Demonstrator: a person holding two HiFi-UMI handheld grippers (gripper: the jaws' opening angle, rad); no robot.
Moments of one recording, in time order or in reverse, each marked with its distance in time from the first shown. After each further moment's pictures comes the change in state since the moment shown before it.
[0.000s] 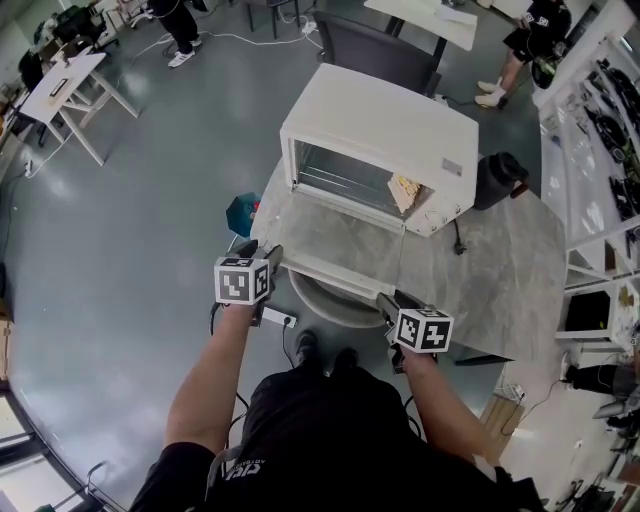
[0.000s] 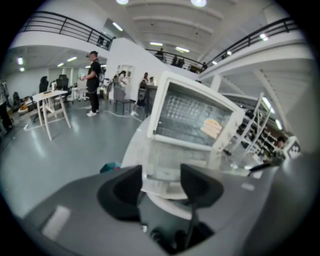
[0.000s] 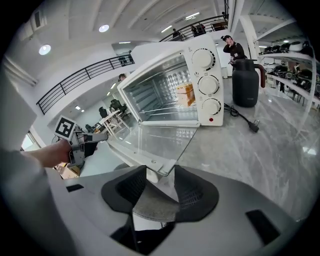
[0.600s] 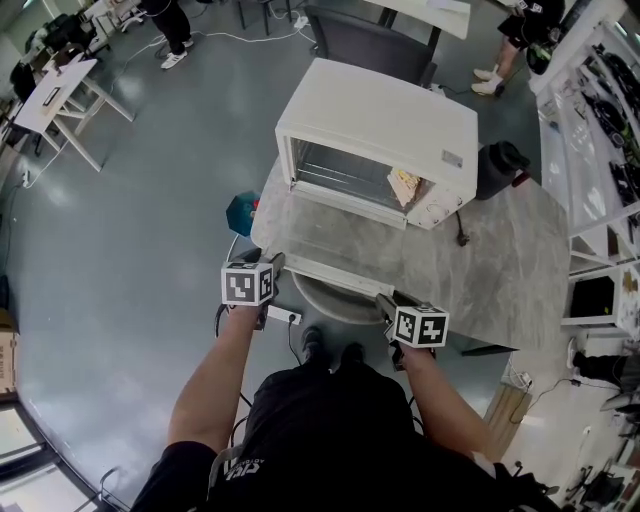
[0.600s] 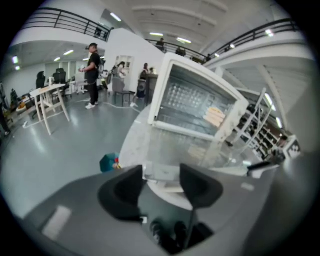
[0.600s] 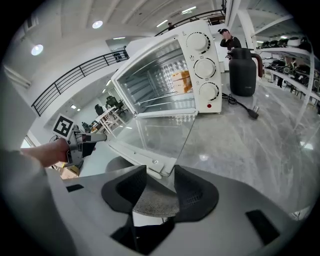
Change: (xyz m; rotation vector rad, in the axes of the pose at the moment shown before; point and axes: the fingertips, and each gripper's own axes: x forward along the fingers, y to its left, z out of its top) left arm 0.020 0.004 -0.032 -0.005 0.094 -0.013; right arm 0.018 -0.007 -0.026 0.037 0.054 -0.021
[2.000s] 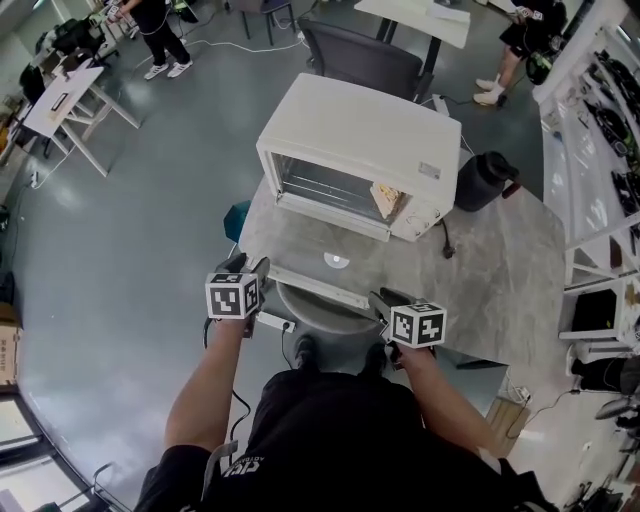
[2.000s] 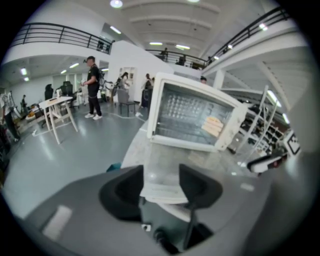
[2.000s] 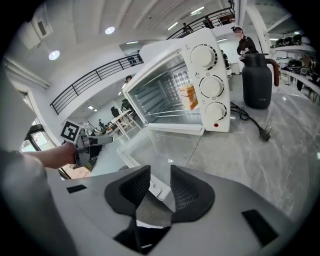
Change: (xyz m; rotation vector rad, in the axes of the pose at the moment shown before) left arm -0.027 -0.022 0.031 0.025 -0.088 0.094; right arm -0.020 -0.008 0.045 -0.085 -0.031 0.155
